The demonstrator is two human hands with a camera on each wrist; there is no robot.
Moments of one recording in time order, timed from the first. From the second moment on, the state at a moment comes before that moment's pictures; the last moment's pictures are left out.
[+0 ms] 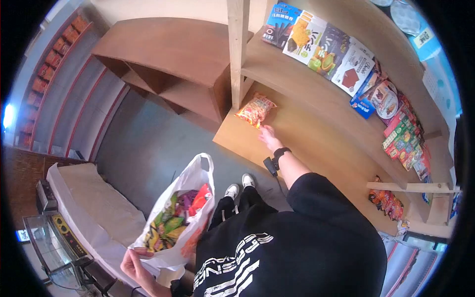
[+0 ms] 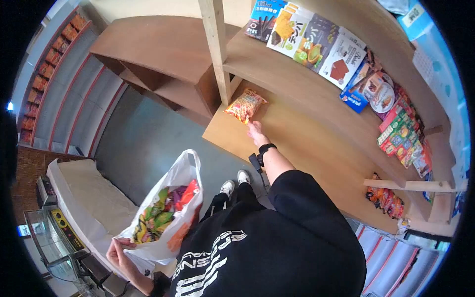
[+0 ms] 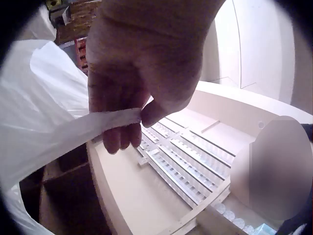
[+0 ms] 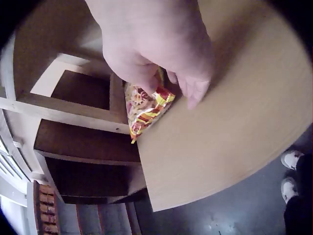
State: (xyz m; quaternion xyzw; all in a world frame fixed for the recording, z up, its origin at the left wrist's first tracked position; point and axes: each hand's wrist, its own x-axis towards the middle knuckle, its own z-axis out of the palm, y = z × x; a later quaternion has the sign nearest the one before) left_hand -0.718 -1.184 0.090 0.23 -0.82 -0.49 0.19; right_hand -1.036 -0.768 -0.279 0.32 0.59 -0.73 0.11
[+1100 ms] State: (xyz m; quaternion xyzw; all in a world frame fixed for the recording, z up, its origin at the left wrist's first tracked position) left_hand -0.759 -1.168 0.081 0.16 -0.73 -0.62 0.23; right_hand -0.911 -0.985 -0.122 -0.55 0.71 -0.17 0.40
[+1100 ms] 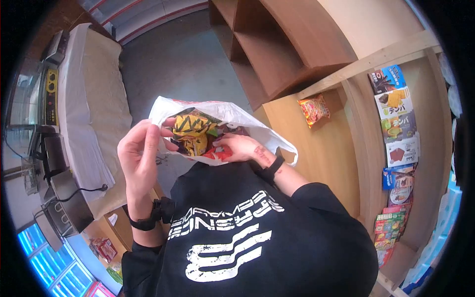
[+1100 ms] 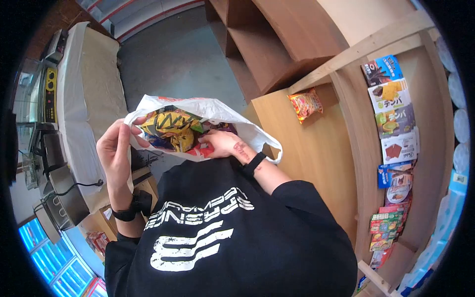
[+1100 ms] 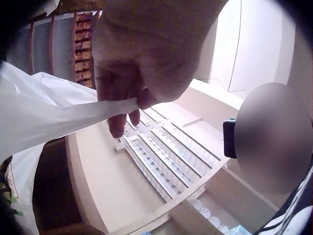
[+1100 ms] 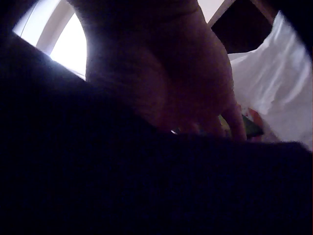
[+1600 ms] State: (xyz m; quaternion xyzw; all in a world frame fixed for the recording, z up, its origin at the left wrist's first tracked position) left_hand -0.774 -1.165 0.041 0.19 -0.71 -0.65 0.19; right_hand -0.915 -0.905 -0.125 -0.33 0.83 -0.34 0.30
